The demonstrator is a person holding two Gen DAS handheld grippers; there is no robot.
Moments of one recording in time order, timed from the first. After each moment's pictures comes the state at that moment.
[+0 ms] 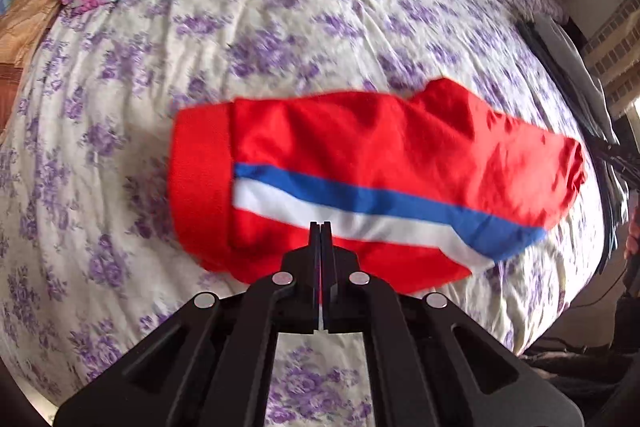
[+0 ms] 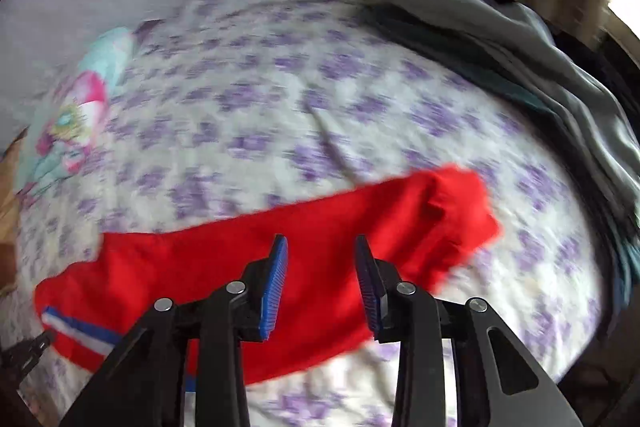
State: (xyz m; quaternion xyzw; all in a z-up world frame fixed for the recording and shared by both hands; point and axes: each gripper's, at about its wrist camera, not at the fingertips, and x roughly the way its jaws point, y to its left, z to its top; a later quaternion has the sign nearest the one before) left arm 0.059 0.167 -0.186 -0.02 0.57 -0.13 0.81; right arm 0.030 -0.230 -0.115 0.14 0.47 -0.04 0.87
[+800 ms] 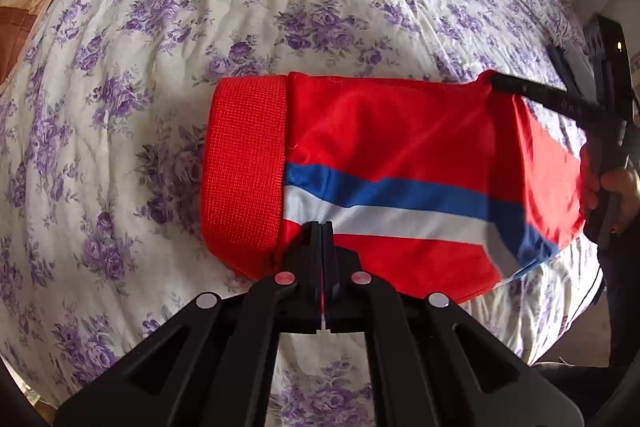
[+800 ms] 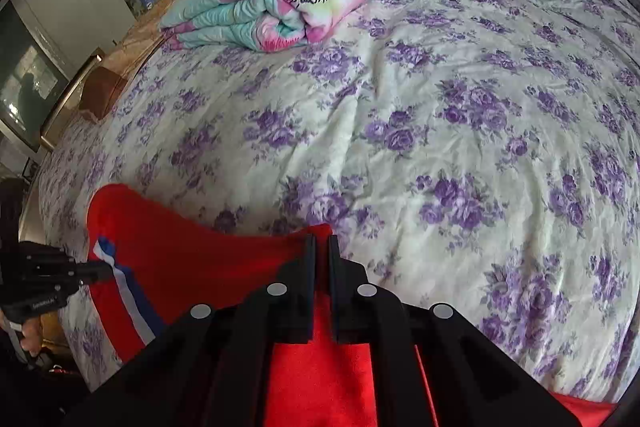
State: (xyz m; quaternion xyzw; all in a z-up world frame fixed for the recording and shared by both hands) left arm 0.066 0.193 -0.220 -0.06 0.59 -0.10 0.80; right arm 0.170 -0.066 -0.193 0.00 0.53 0.24 0.81
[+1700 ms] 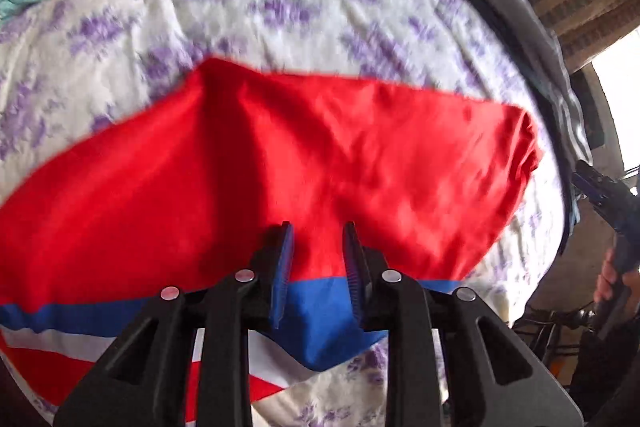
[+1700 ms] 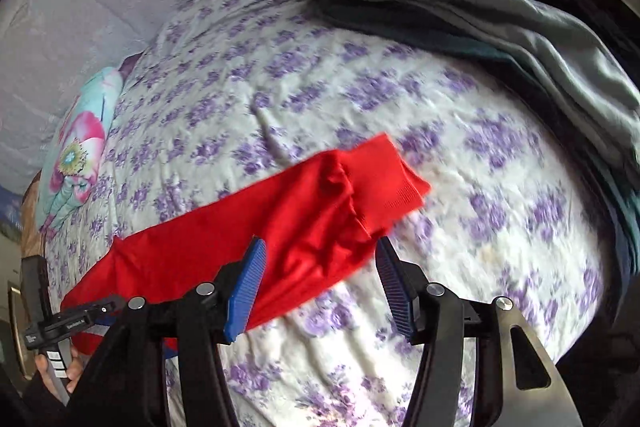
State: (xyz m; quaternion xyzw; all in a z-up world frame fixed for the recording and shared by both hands) left arm 0.102 -0.003 -0.232 0.00 0.62 -0.27 0.74; right arm -0.060 -0.365 -0.148 0.27 0.48 -0.15 0.82
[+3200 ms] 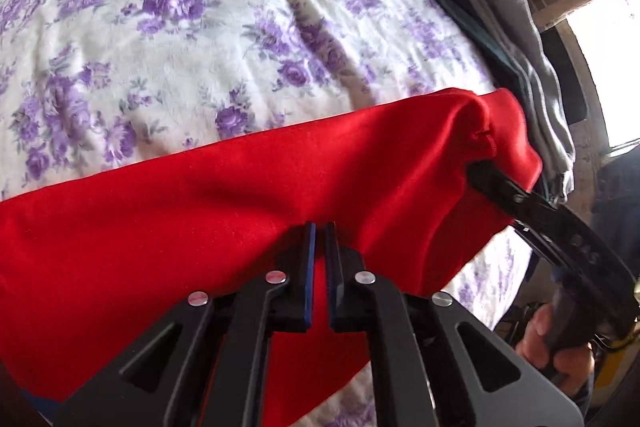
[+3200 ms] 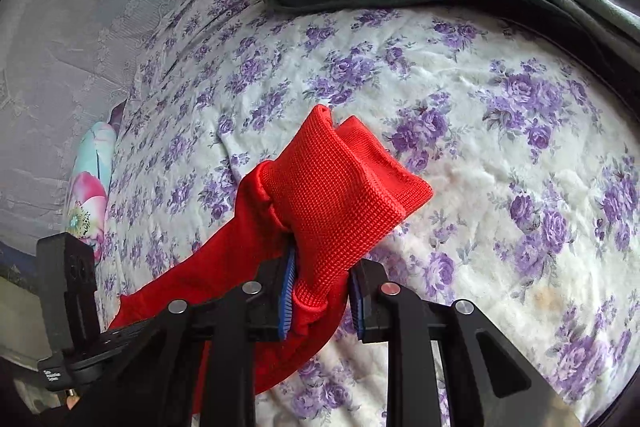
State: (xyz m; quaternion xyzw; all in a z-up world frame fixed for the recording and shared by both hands) left arm 0.110 -0.226 -0.247 0.00 0.63 -0.35 0.69; right arm -0.024 -0.410 -0.200 0.35 0.44 -0.14 0.81
